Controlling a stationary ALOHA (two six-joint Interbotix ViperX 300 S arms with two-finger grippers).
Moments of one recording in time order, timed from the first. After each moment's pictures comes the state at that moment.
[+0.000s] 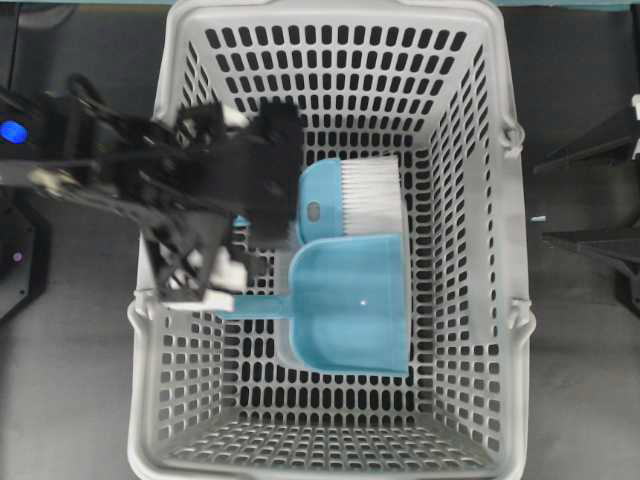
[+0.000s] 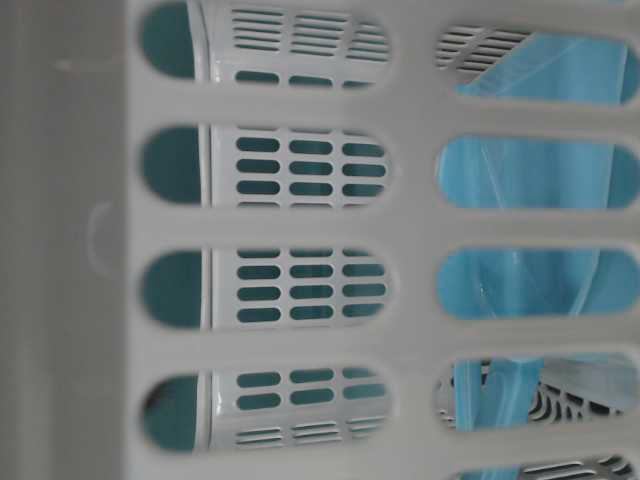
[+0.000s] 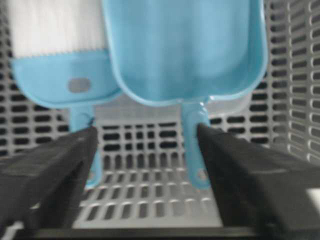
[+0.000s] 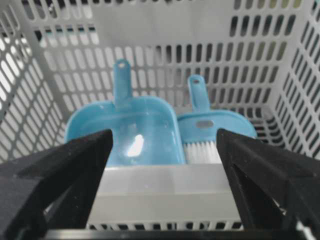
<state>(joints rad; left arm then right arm) -0.09 -0.13 0.11 0.04 1.07 -0.04 0.00 -0.98 1.00 0.02 0.28 0.02</state>
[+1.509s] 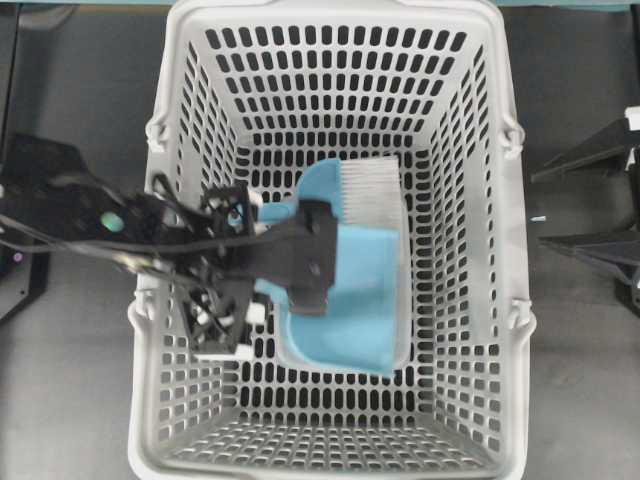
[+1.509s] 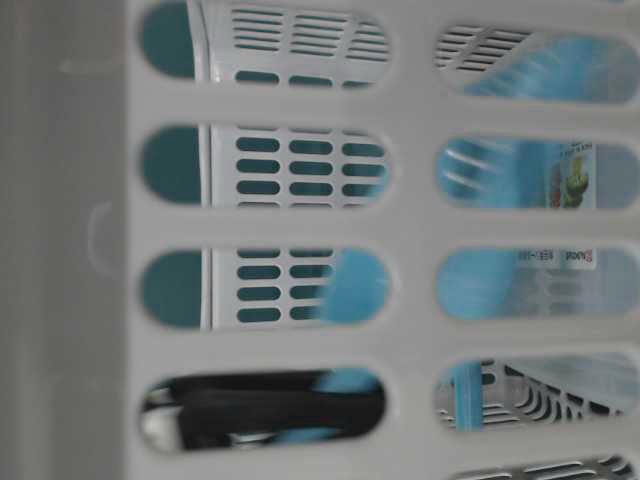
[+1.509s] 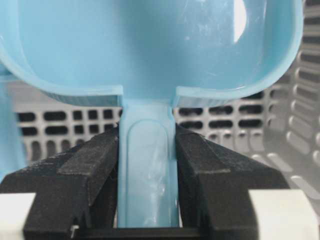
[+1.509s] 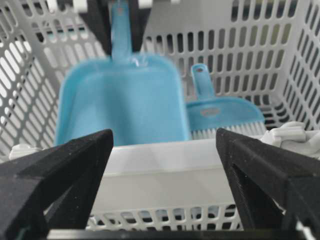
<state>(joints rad) -0.14 -0.08 0.26 0.04 0.94 -0.14 0.00 -0.99 1.08 0.02 0.21 0.08</state>
